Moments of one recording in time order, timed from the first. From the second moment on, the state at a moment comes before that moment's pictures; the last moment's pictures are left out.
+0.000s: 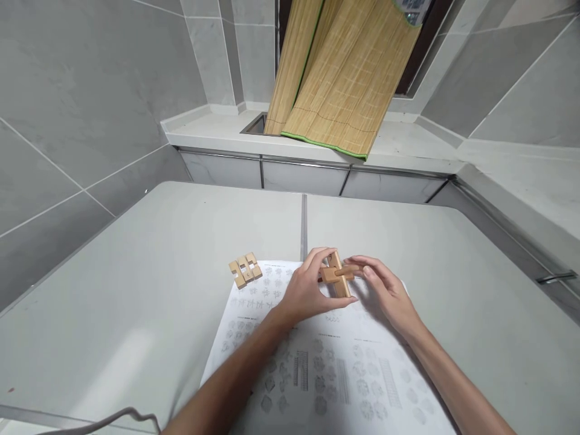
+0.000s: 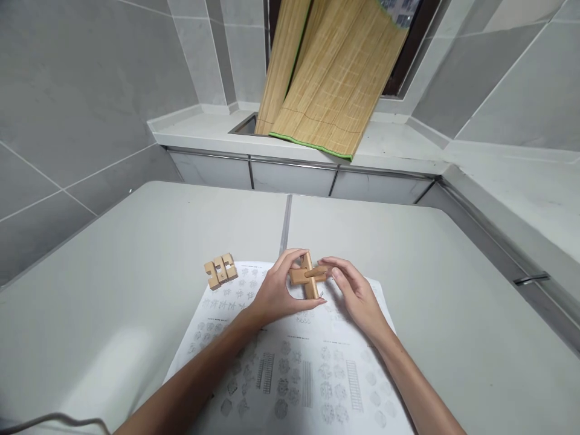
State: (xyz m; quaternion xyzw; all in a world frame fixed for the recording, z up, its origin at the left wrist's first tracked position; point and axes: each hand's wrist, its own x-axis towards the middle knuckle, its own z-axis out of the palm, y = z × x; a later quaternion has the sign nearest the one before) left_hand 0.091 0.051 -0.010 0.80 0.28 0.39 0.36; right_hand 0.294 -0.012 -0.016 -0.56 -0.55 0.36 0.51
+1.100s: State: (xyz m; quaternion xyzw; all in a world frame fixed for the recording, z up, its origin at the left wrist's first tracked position) left_hand 0.092 0.048 -0.018 0.84 0.30 0.40 0.21; right_hand 0.275 -0.019 -0.027 -0.55 -0.60 0.38 0.45
